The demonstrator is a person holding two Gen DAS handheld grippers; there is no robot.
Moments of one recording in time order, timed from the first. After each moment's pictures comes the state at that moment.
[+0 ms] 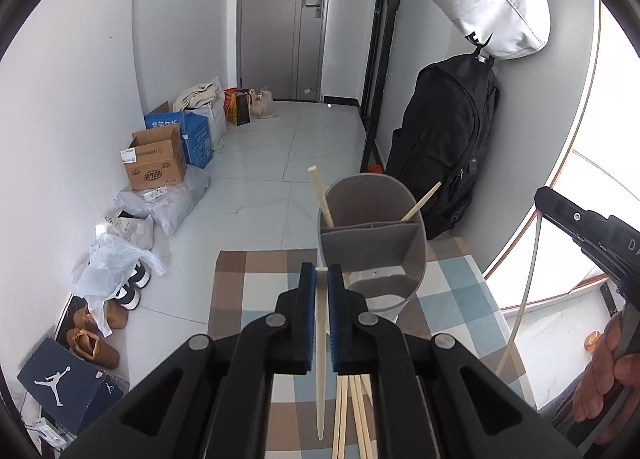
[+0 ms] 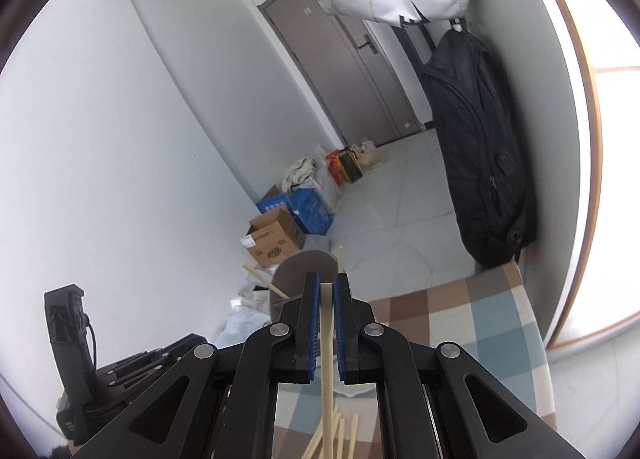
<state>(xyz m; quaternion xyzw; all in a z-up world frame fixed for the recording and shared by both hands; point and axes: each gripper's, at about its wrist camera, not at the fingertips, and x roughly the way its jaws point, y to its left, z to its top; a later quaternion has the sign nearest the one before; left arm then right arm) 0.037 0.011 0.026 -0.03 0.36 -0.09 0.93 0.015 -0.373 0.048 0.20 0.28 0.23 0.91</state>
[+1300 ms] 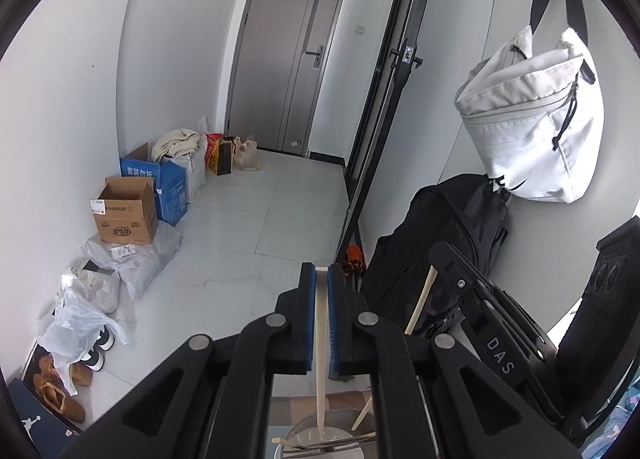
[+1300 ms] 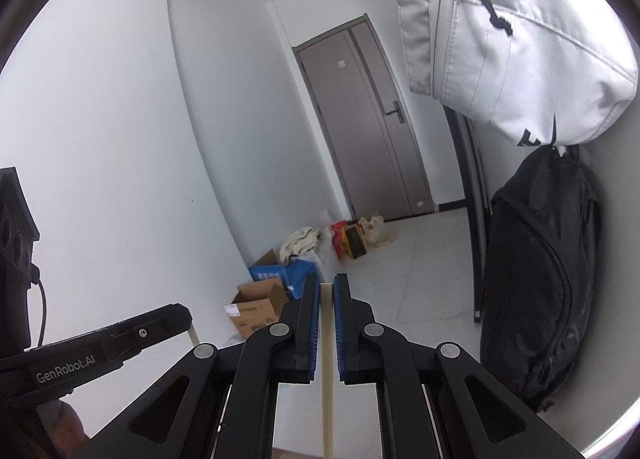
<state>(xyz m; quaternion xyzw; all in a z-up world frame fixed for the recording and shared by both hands) 0.162 0.019 0.100 -0.10 0.28 -0.10 0.95 0.168 -0.289 0.114 0.13 0.16 0.22 0.95</state>
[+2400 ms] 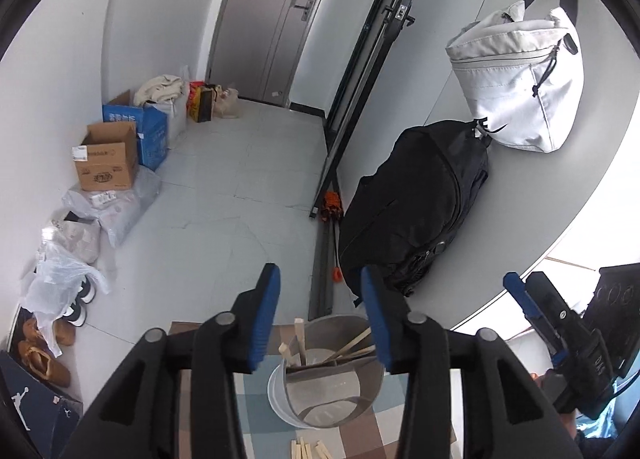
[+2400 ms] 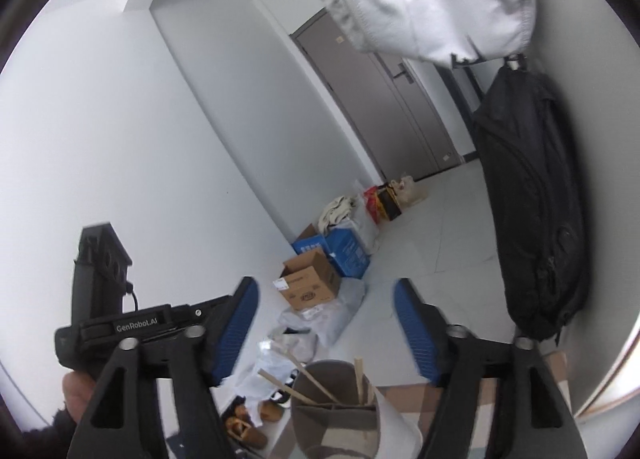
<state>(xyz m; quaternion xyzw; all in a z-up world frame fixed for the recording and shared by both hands) 0.126 0.030 0.081 -0.12 0.36 -0.16 0.91 0.084 -0.372 0.086 0.23 0.21 0.28 0.91</state>
